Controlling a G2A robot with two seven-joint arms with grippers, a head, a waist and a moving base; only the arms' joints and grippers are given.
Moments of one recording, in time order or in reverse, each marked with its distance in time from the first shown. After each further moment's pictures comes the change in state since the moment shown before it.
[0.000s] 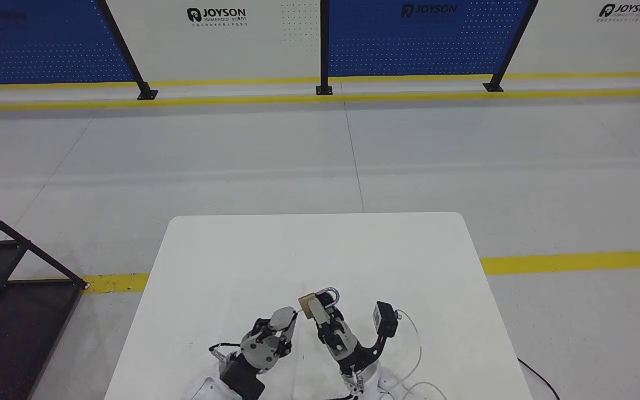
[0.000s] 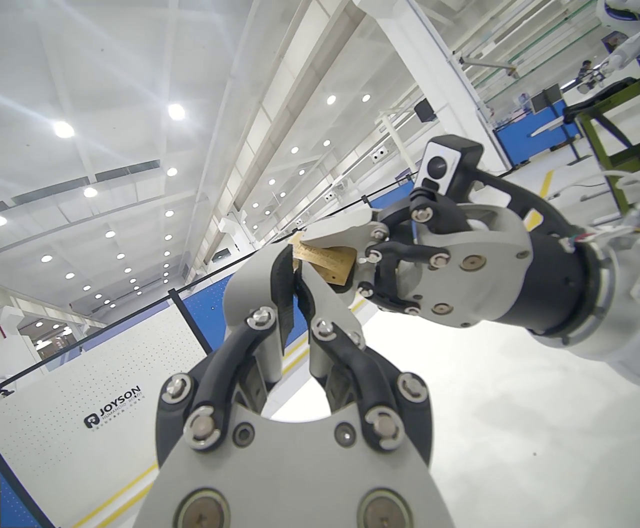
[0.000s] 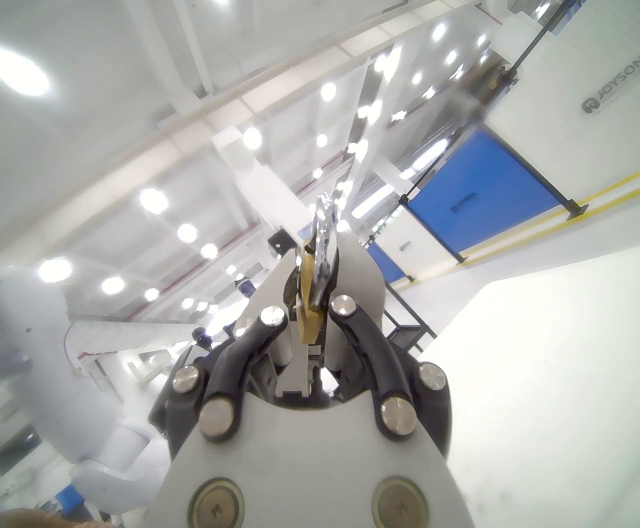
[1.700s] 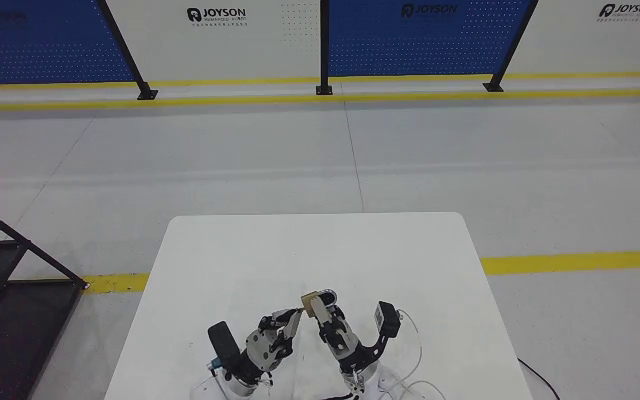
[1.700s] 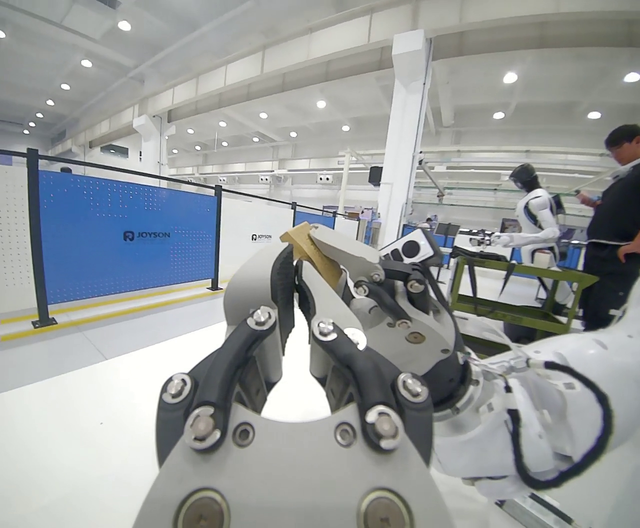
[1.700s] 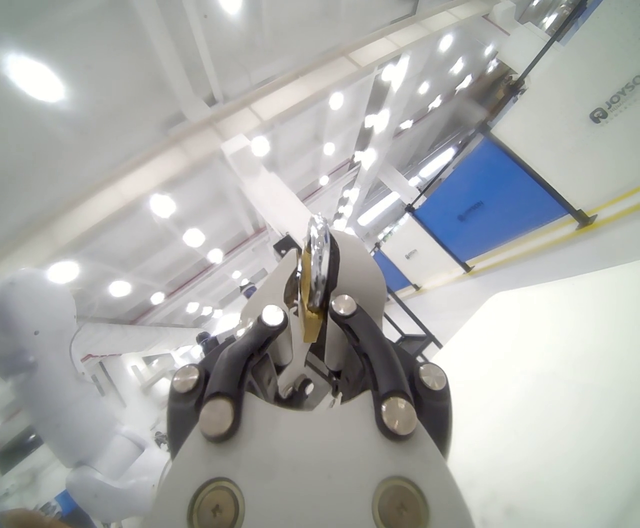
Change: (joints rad) left arm 0.039 -0.018 0.003 -0.049 -0.378 -0.598 -0.154; right arm 0.006 -0.013 0.007 0.019 -0.033 -0.027 -0.047
